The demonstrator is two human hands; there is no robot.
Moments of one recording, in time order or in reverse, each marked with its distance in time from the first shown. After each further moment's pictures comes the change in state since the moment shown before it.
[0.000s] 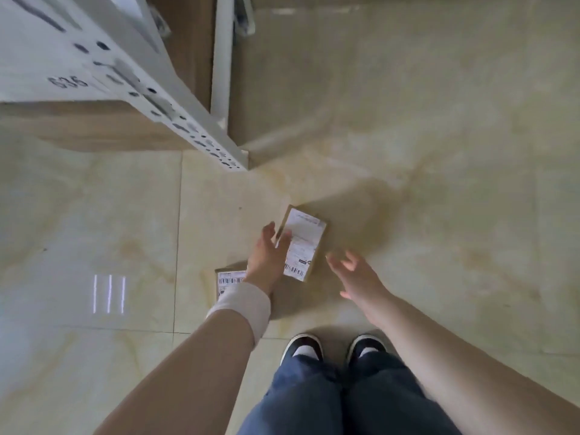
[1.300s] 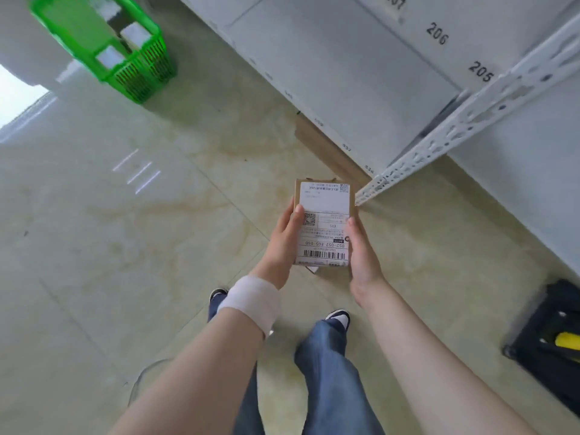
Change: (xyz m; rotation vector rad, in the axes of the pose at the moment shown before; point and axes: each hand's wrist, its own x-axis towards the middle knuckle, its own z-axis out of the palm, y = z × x) left_hand -0.446 -0.005 -0.303 -1.251 0.199 0.118; right_hand -0.482 -0.182 0.187 -0.170 -0.404 -0.341
